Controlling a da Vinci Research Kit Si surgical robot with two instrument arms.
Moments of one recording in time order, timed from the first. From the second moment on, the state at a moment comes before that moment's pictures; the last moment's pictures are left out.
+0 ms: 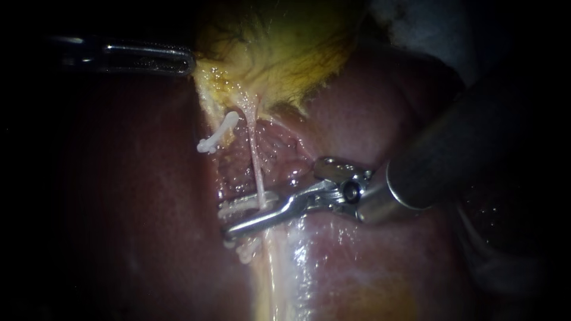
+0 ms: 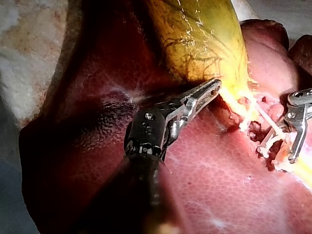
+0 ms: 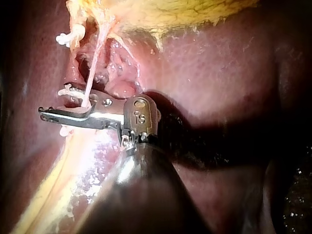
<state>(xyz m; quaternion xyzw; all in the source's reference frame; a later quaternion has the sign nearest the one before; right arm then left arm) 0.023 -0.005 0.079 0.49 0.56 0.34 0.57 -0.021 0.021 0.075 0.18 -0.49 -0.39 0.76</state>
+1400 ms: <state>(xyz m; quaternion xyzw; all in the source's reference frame) 0.021 -0.006 0.075 0.53 0.57 0.27 0.57 -0.021 0.021 0.075 0.18 -0.49 -0.39 0.76</state>
